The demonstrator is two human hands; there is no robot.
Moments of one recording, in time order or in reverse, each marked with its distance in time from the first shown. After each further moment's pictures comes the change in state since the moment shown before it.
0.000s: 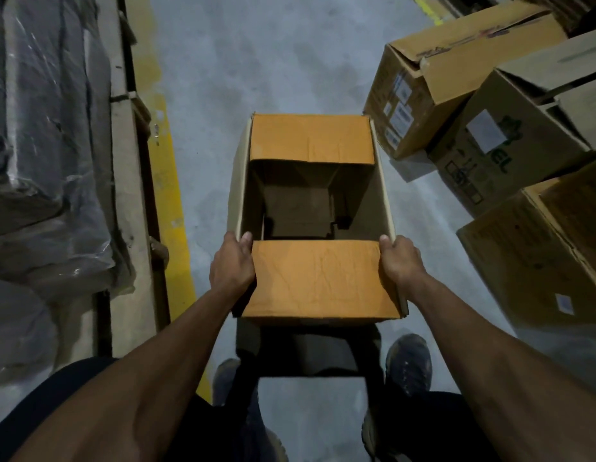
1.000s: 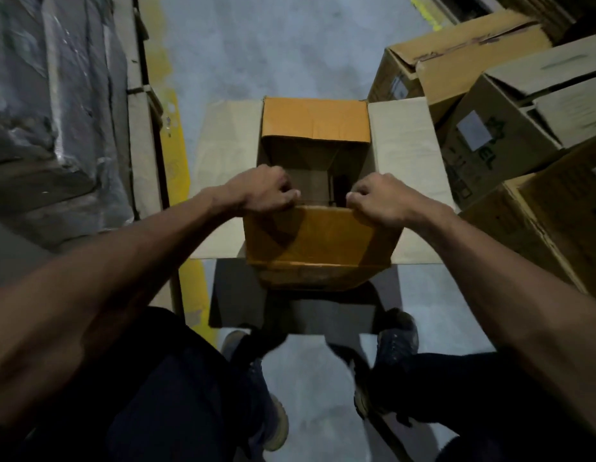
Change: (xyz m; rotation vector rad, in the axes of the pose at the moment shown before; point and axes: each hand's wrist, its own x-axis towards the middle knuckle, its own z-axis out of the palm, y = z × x) left_hand -0.005 0.119 -0.102 0.458 -0.553 0.617; right_hand -0.065 -0.095 -0.074 -0.421 -0.328 -0.621
